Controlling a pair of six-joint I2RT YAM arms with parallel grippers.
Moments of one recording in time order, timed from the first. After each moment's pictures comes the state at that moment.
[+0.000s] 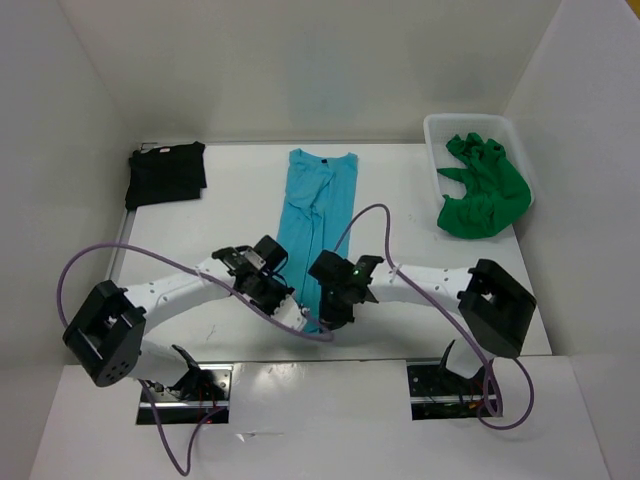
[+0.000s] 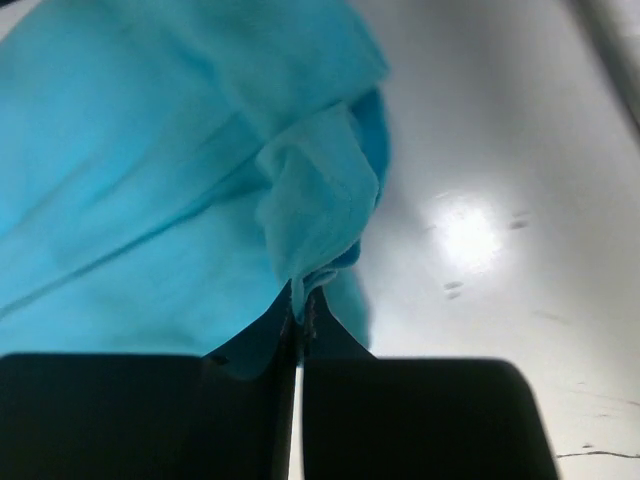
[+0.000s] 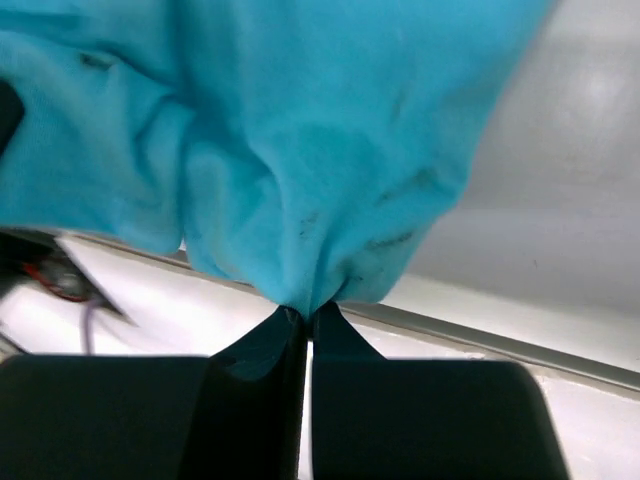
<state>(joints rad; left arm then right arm) -0.74 1.39 0.82 -0.72 0.40 1.47 1.01 1.58 0.93 -0.59 -0.13 1.10</state>
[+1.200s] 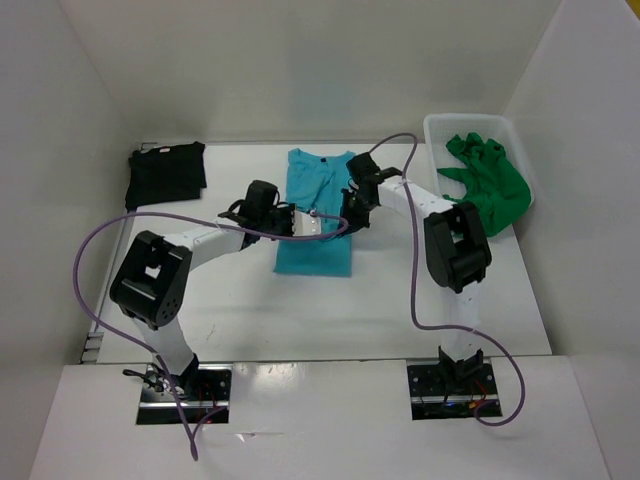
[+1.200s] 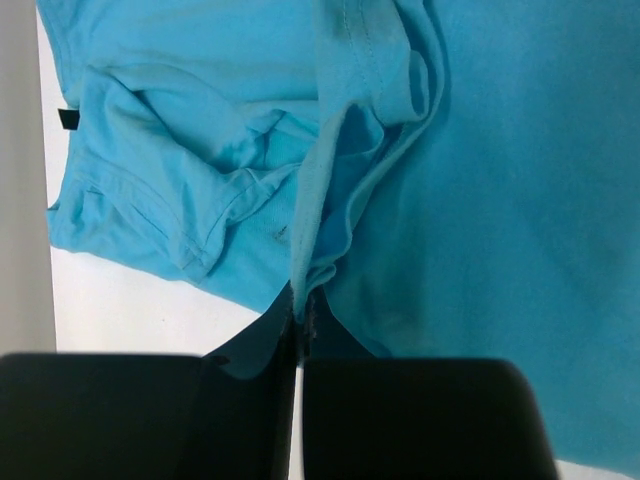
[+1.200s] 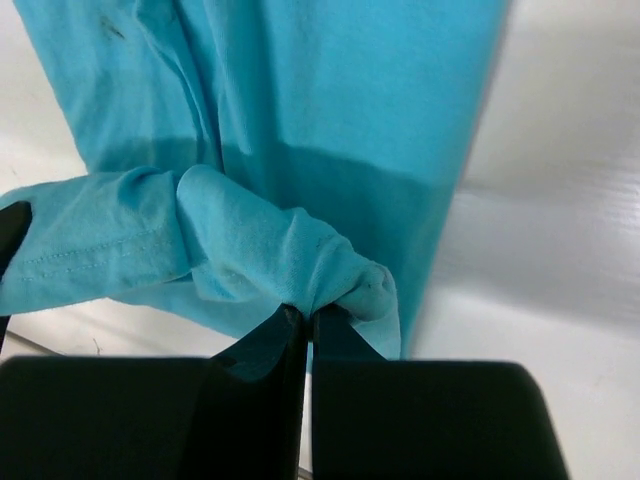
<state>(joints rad) -0.43 1.75 1.07 -0.02 0.41 1.07 0.43 2.04 1.57 -0.69 -0.24 0.59</state>
